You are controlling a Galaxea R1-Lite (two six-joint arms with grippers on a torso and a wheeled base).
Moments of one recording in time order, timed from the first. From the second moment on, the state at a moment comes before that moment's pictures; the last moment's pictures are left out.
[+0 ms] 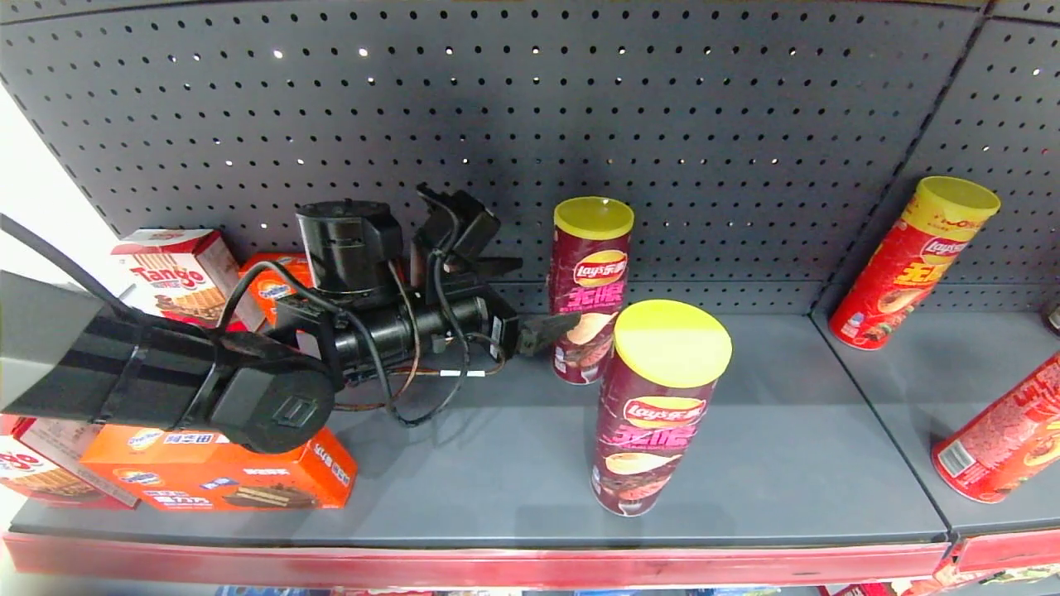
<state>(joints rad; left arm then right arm) -0.46 1.92 -1.08 -0.75 -0.42 0.20 0.00 0.00 0.00 0.01 0.03 -0.01</state>
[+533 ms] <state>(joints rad) -0.48 1.90 -1.08 -0.71 -0.30 0.22 0.00 0.00 0.00 0.01 0.03 -0.01</state>
